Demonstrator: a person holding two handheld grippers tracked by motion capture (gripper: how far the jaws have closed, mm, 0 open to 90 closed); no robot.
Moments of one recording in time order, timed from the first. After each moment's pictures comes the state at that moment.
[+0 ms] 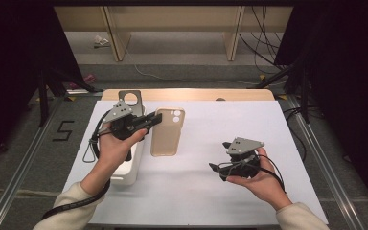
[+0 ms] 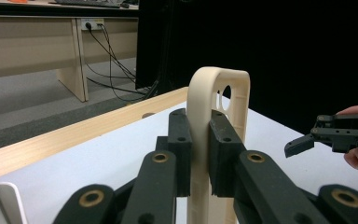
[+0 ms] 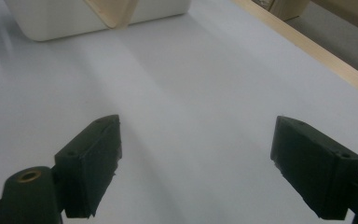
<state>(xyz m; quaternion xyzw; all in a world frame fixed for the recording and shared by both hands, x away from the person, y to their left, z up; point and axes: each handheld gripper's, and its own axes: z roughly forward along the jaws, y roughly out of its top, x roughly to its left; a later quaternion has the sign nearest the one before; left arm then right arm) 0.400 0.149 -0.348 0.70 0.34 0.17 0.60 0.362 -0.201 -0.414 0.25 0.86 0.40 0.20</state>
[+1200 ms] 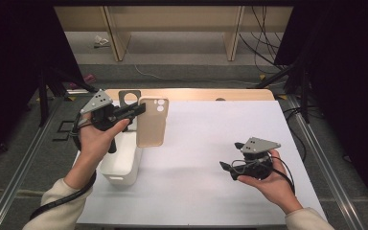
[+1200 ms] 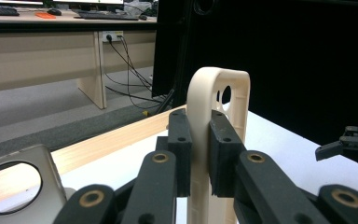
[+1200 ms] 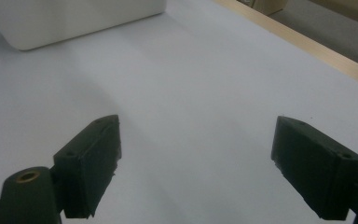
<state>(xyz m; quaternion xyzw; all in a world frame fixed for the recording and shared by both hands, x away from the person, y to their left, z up) 0.406 0.187 -0.325 0.69 0.35 0.20 0.60 0.357 -0.231 -0.413 0.29 0.84 0.42 0.20</state>
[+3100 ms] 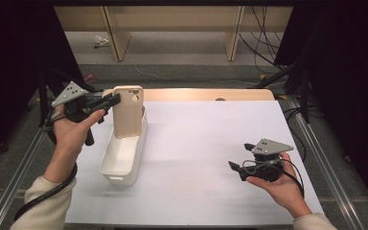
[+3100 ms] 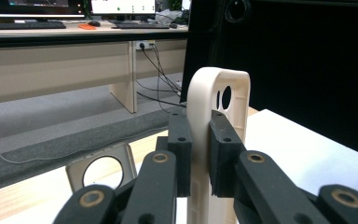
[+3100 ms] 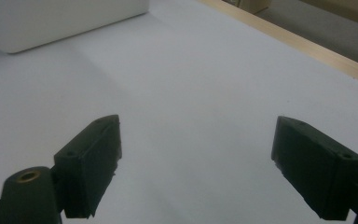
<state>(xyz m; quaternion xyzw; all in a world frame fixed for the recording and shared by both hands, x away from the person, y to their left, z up) 0.416 0.245 -0.314 0.67 0.38 0.25 0.59 0.350 -0.254 -0.412 0.32 0.82 0.42 0.21</state>
